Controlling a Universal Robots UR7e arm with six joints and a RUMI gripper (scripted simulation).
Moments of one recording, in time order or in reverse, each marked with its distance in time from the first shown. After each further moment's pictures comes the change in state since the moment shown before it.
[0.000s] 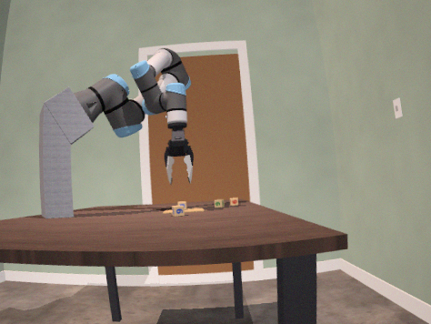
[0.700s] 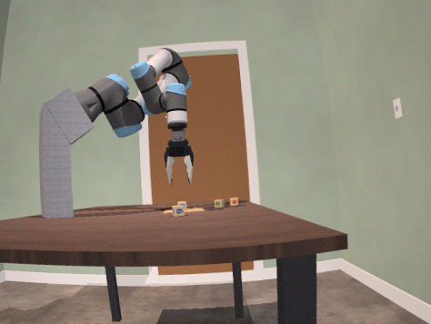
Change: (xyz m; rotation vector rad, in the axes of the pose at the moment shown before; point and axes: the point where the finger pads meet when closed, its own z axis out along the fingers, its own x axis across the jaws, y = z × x) arm 0.000 0.000 0.001 0.000 0.000 0.000
